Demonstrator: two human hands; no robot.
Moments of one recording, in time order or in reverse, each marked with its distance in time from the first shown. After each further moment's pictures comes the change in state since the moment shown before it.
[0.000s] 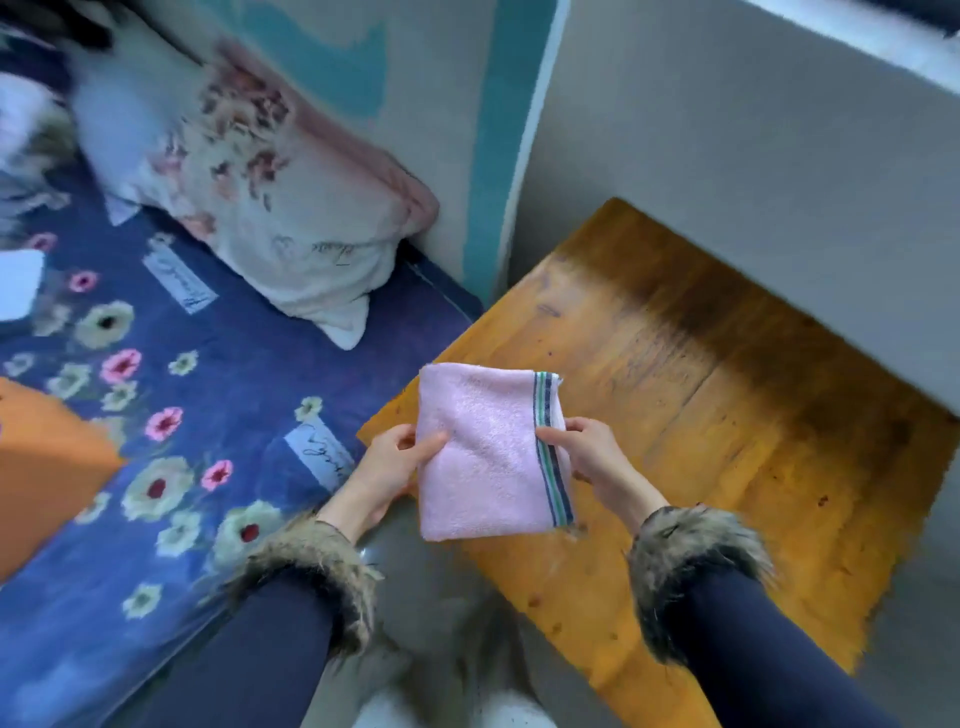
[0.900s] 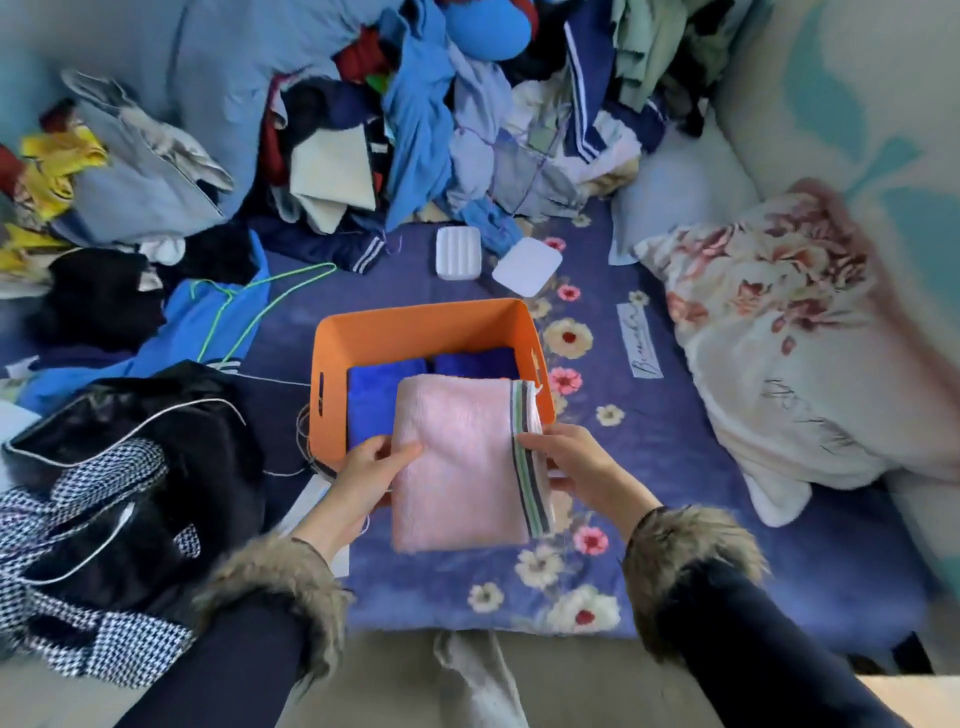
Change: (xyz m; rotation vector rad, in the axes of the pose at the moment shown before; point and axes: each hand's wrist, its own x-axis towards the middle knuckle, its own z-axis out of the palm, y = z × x) left_hand -0.160 -0.153 -0.554 -0.503 0.793 -0.022; right_hand -0.060 -0.174 0.633 -0.480 -0.691 -0.173
